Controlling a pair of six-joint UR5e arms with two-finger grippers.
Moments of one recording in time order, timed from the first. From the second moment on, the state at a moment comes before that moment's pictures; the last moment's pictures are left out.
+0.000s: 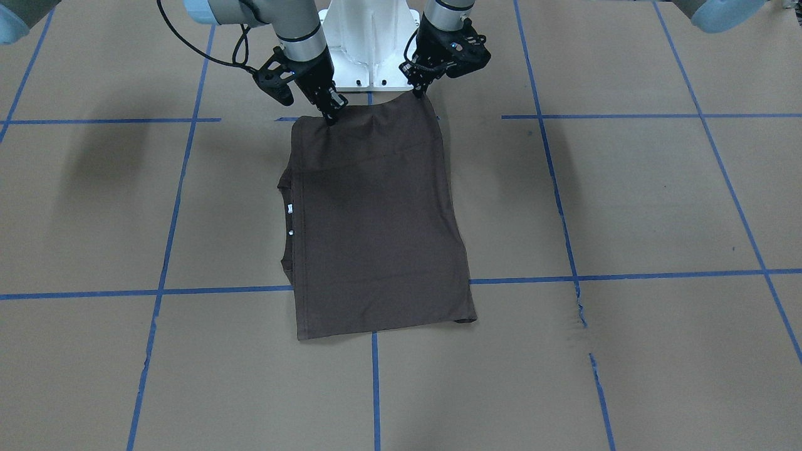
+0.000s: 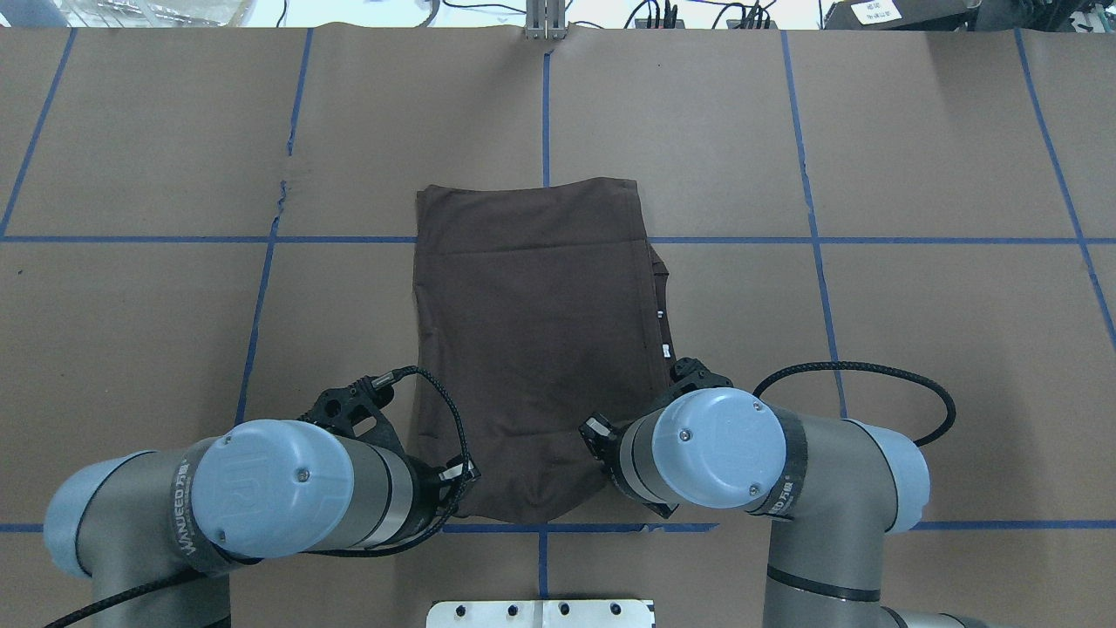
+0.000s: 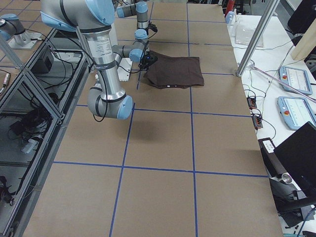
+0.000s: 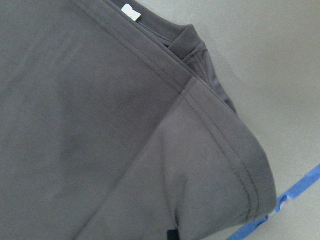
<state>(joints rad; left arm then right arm) -0.22 -1.99 -2.13 -1.55 -1.72 -1.98 0.25 -1.12 2.00 -1.53 1.71 2.20</state>
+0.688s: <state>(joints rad) -0.33 -2.02 -2.13 -1.53 -1.74 -1.86 0.39 -1.02 1.93 -1.52 1.73 2.13</state>
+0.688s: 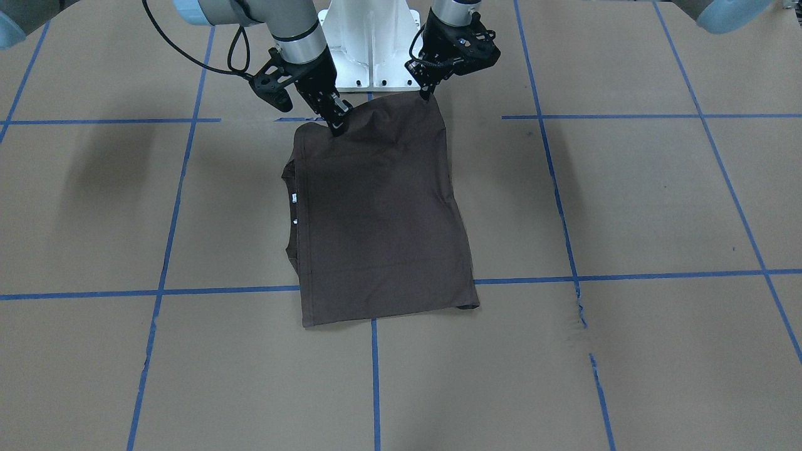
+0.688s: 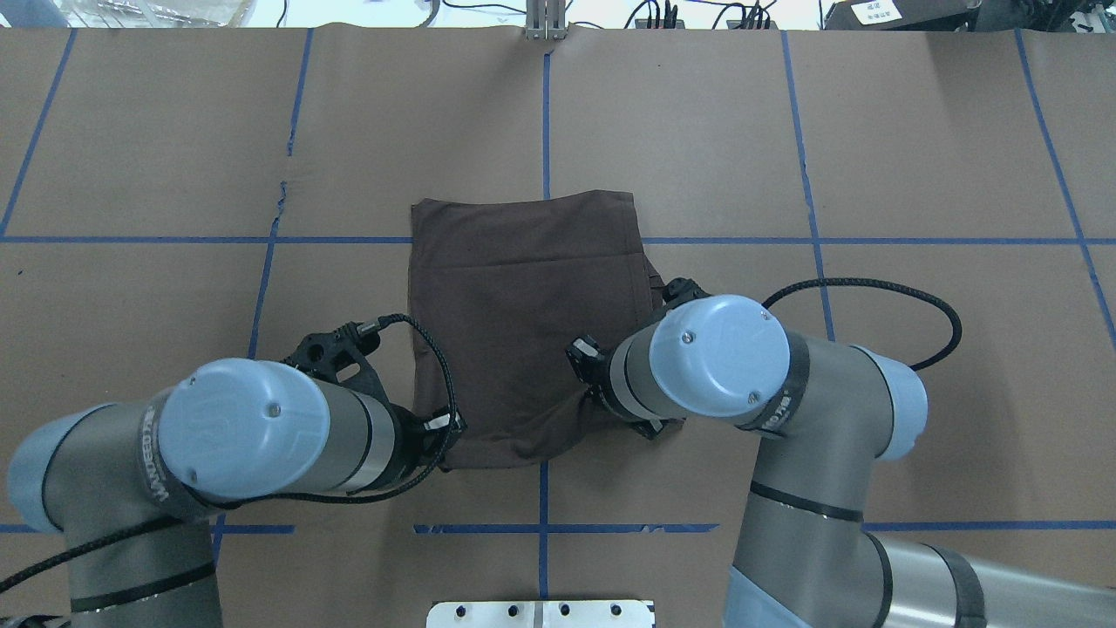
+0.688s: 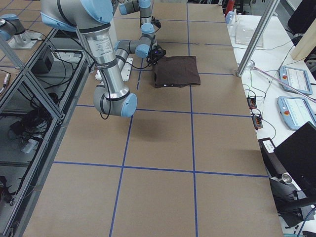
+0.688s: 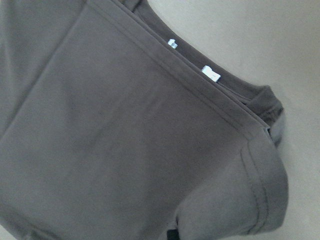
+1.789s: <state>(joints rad) -0.62 -2.14 -1.76 -1.79 -1.79 -1.76 0.58 -0.80 1.51 -1.33 1.77 2.05</state>
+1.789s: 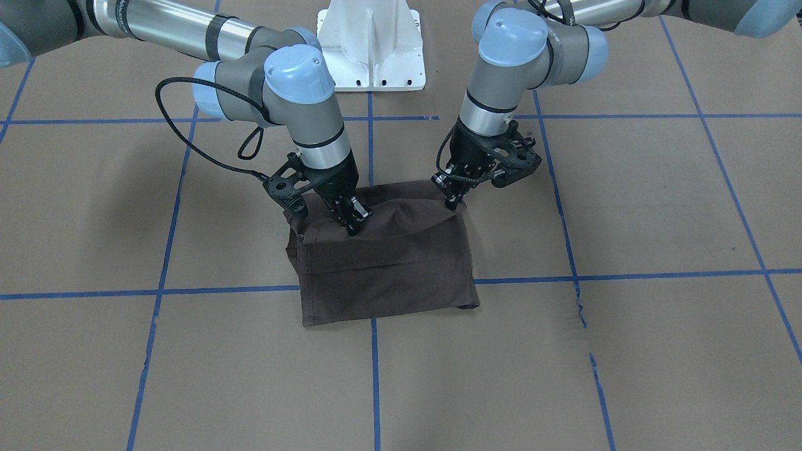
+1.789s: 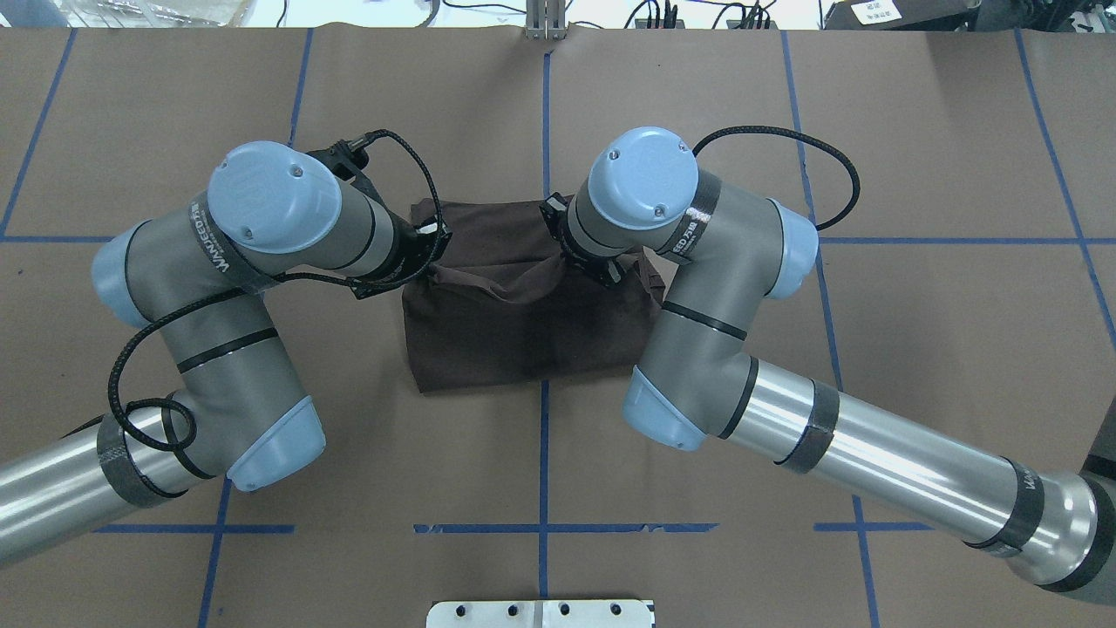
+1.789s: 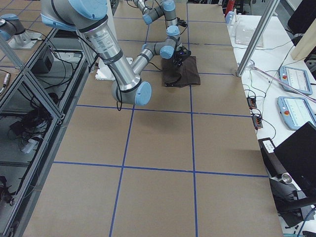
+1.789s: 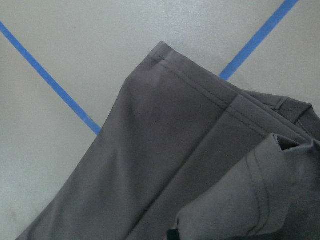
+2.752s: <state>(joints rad) -0.90 -2.32 -1.22 -2.07 -1.71 -1.45 0.84 -0.56 0.96 -1.12 1.89 1.83</state>
